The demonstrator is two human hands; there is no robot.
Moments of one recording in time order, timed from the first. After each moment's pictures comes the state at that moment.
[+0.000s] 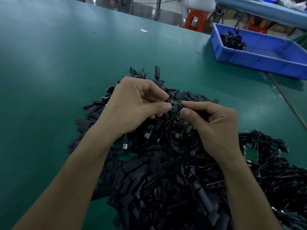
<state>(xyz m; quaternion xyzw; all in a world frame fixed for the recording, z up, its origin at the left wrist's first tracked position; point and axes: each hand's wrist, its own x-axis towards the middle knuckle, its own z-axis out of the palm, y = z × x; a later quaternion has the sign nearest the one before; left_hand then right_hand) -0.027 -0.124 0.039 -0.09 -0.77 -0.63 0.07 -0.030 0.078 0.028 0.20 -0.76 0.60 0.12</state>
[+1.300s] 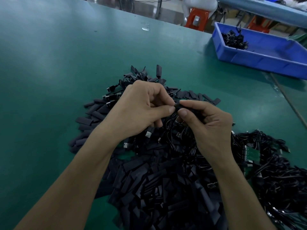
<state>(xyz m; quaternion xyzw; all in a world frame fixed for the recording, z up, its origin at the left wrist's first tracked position) -0.025 -0.119 0.039 -0.12 -0.81 -0.57 0.05 -0.030 0.068 0.013 0.20 -0.73 0.64 0.13</state>
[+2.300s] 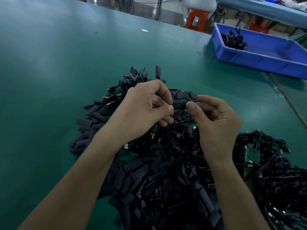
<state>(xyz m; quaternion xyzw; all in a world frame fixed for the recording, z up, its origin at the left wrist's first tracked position) -0.025 -0.115 0.034 -0.12 -0.77 -0.62 0.03 -0.032 0.067 0.013 0.07 -0.72 0.65 0.21</state>
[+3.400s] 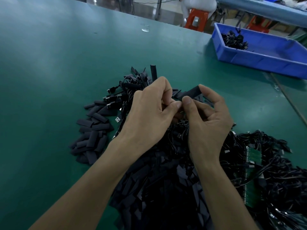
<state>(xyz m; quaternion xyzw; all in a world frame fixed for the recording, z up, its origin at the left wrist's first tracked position) -0.021 -0.089 0.033 -0.09 -0.80 -0.56 0.19 -0.022 0.035 0.020 0.05 -0.66 0.71 0.22</state>
